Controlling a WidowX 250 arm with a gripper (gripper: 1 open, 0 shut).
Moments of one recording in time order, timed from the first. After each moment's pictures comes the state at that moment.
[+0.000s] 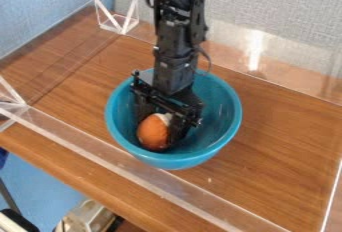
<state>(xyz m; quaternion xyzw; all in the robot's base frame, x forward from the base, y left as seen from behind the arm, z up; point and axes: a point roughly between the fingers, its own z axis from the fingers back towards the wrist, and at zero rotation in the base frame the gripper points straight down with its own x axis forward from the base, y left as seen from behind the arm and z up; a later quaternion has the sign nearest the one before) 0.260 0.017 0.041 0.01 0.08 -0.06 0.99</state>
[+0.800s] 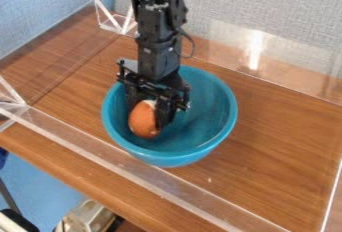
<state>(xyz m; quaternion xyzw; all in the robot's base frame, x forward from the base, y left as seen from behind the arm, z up) 0.262 0.029 0.060 -0.01 0.05 -0.04 1.00</state>
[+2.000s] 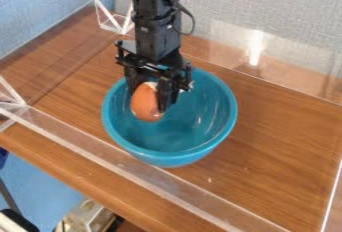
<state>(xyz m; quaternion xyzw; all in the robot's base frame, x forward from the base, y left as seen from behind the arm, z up) 0.266 0.027 0.083 -0.02 0.01 -0.03 1.00</state>
